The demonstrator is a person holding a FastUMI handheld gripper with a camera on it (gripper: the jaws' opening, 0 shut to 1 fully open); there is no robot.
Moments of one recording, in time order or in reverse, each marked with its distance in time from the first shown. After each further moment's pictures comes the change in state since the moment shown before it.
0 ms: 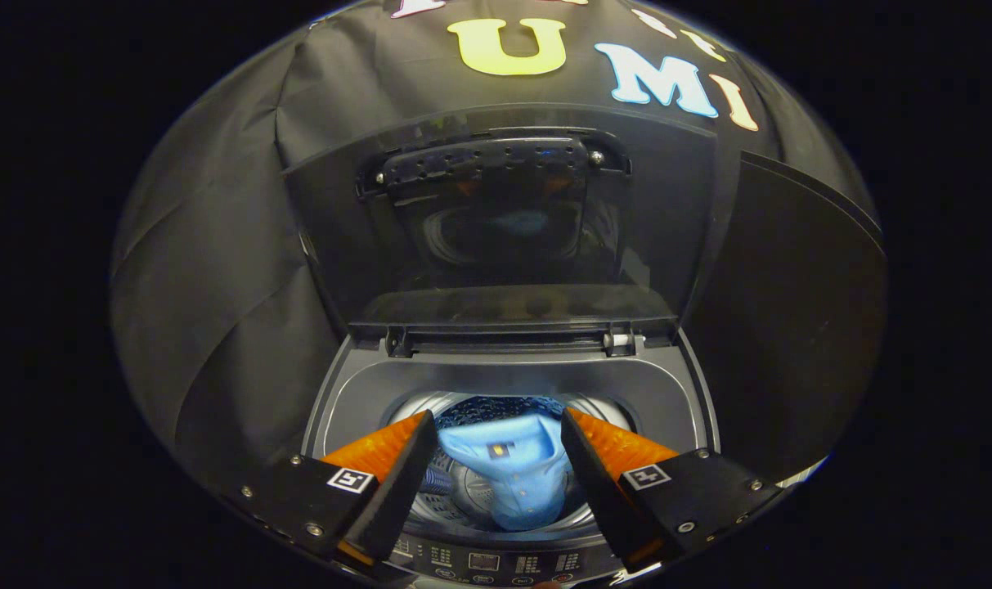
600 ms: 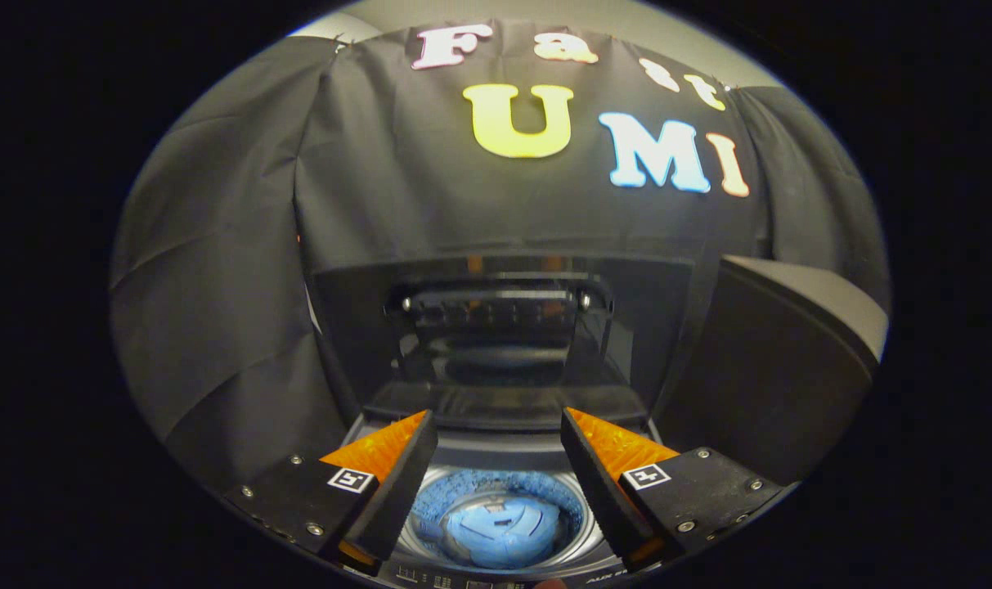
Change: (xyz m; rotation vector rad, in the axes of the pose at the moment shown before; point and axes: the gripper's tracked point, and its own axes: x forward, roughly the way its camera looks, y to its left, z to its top) arm -0.053 0.007 0.112 -0.064 -0.382 -0.032
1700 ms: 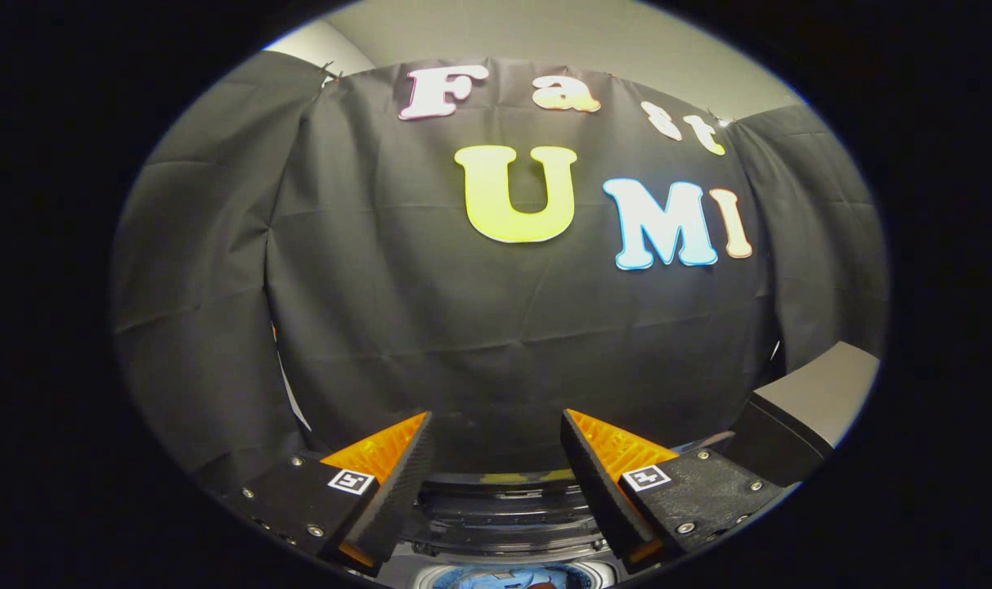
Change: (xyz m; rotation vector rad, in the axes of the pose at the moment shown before) arm 0.107 0.021 0.115 -0.002 -0.126 -0.062
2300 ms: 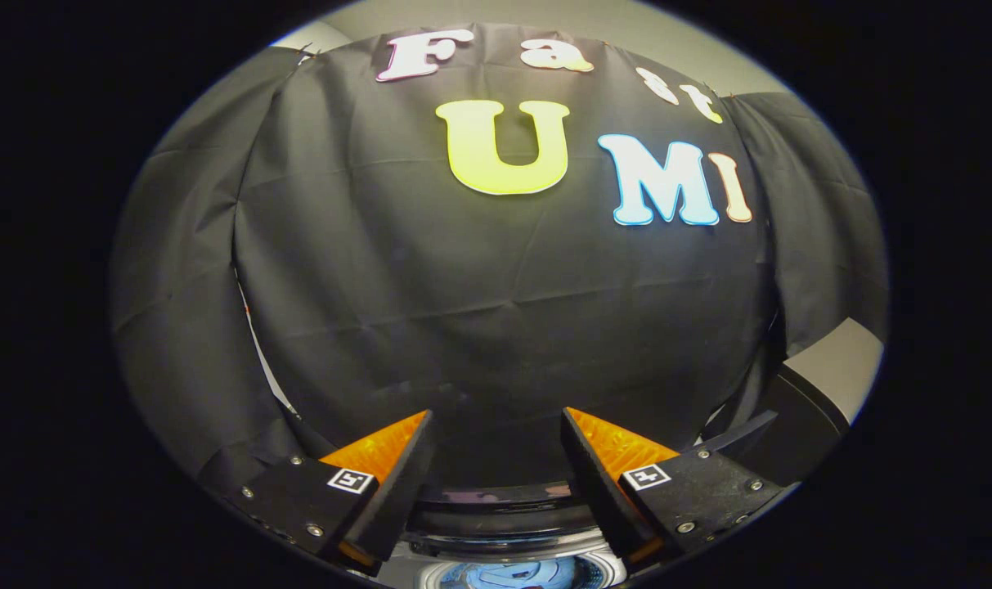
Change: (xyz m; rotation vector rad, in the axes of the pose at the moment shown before) arm 0.032 0.002 -0.024 0.006 0.107 -0.038
